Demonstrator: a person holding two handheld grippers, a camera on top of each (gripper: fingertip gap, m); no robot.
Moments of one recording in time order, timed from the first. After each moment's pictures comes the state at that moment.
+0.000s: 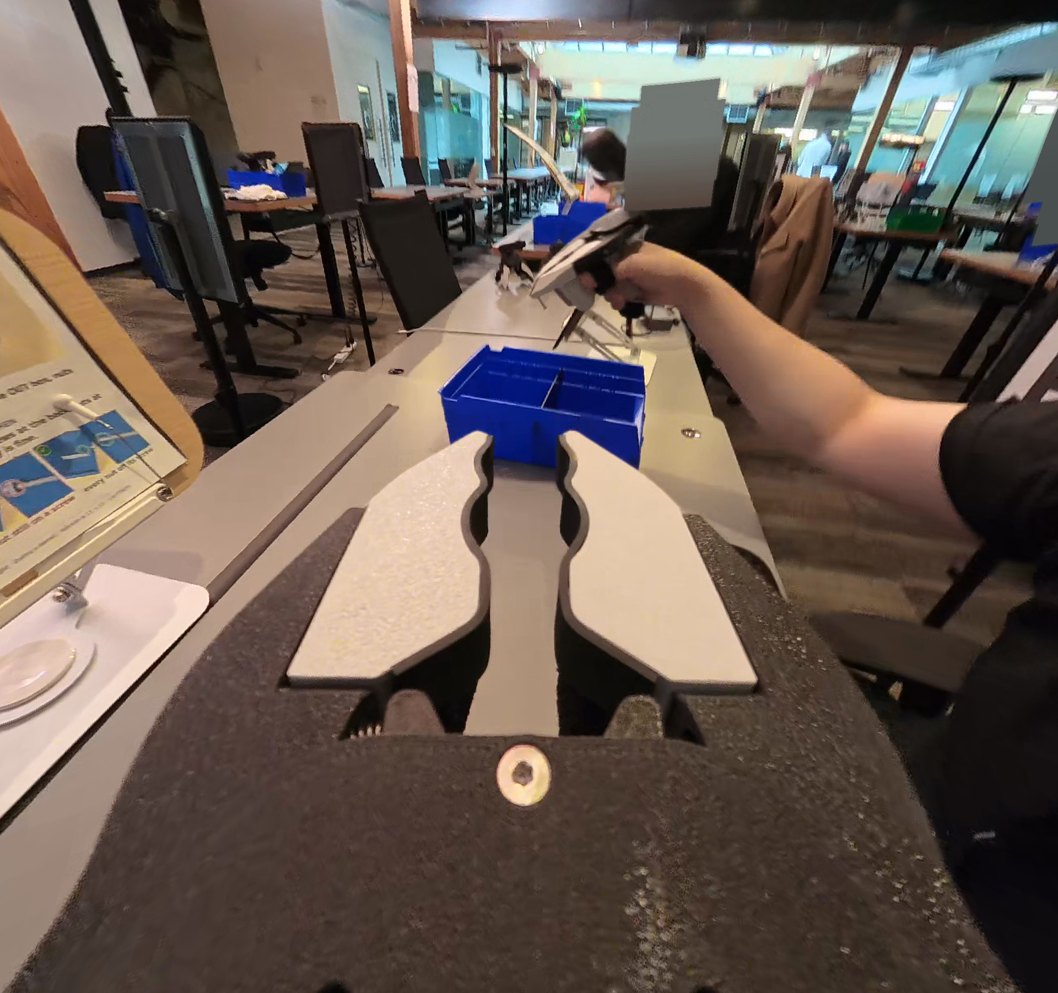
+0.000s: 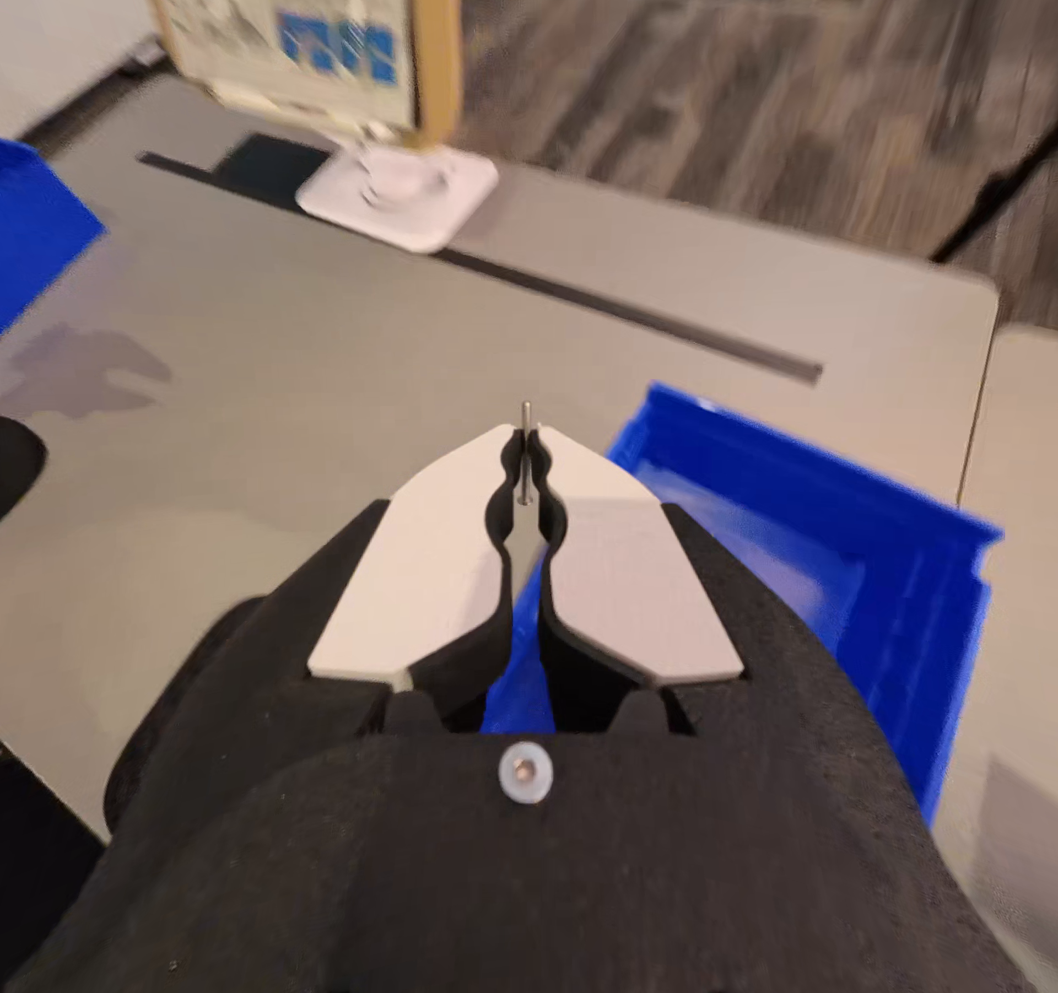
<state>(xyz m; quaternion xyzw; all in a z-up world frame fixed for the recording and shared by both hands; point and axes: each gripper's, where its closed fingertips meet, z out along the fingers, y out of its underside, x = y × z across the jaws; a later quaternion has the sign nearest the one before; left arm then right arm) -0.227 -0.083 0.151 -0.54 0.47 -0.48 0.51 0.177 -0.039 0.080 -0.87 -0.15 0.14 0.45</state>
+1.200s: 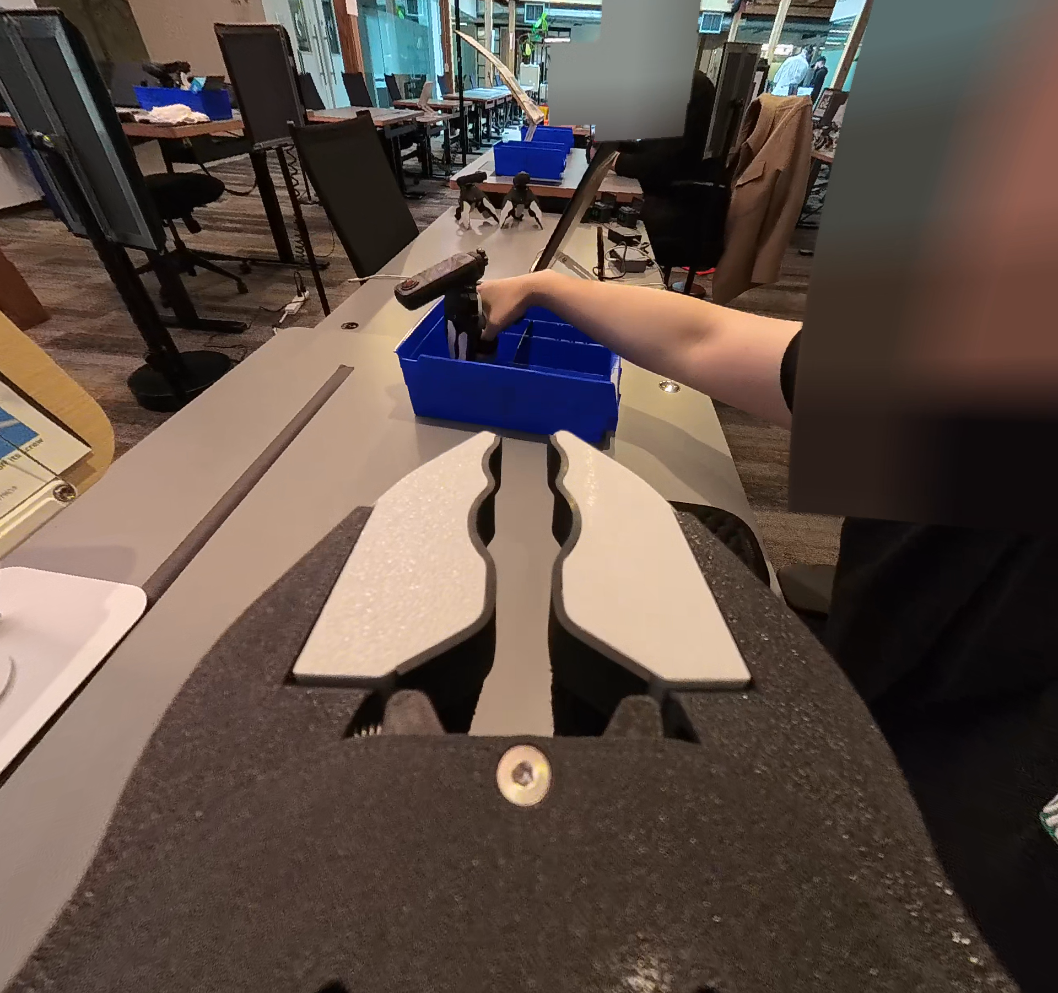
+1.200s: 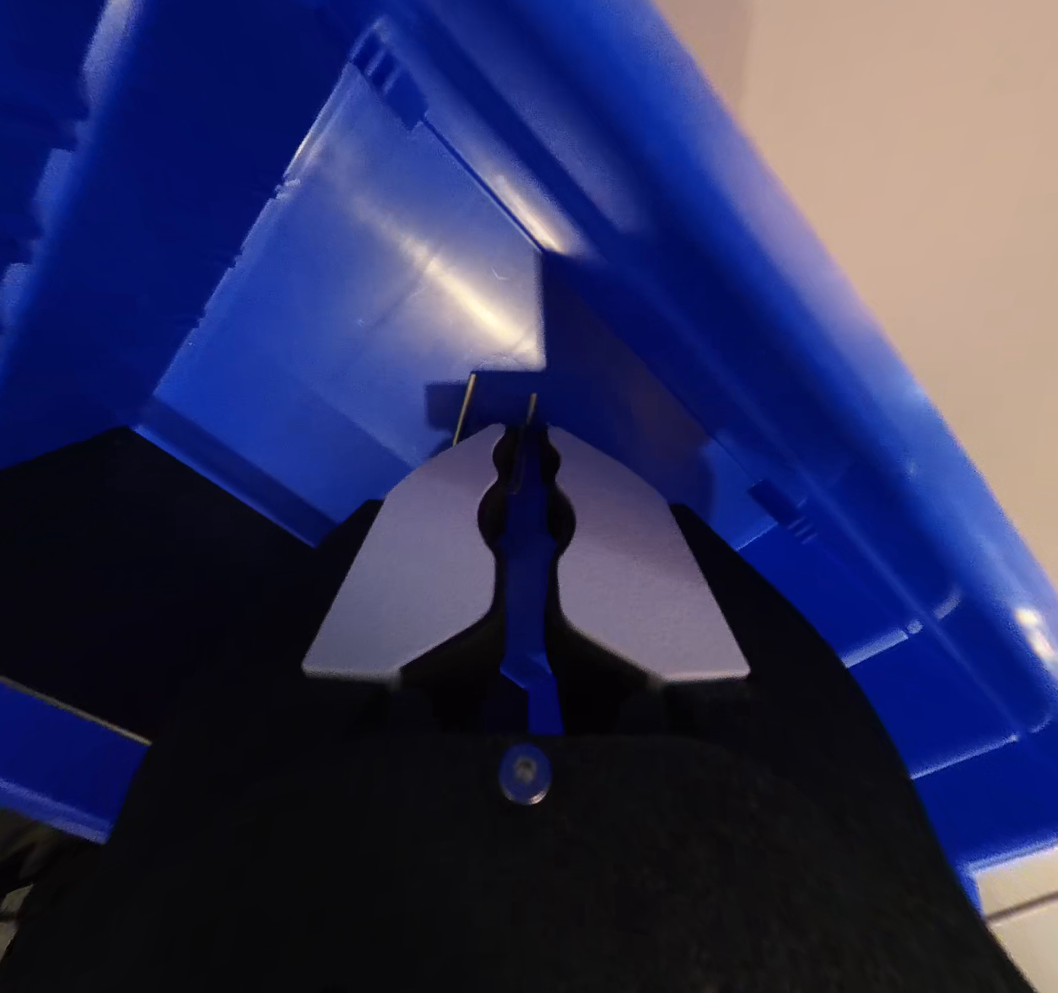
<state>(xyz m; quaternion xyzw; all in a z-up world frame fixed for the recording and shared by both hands) -0.189 -0.092 0.128 -0.55 0.51 -0.47 0.46 0.297 0.019 -0.156 -0.95 -0.31 0.04 0.06</state>
